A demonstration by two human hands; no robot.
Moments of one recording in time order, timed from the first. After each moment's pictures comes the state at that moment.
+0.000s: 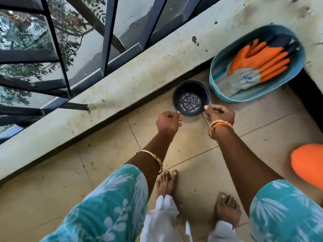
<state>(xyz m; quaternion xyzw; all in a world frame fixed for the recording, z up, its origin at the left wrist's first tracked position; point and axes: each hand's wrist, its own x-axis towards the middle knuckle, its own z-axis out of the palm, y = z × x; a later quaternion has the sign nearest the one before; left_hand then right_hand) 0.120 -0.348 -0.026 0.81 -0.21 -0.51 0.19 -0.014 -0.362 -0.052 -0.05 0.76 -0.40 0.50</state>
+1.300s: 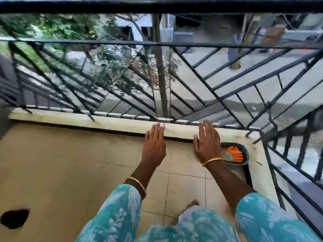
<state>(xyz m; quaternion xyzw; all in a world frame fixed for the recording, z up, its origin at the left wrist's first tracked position) 0.200 -0.036 0.549 0.83 -0.55 0.02 0.07 0.037 -0.150 0.559 -0.88 0.44 -0.17 0.07</state>
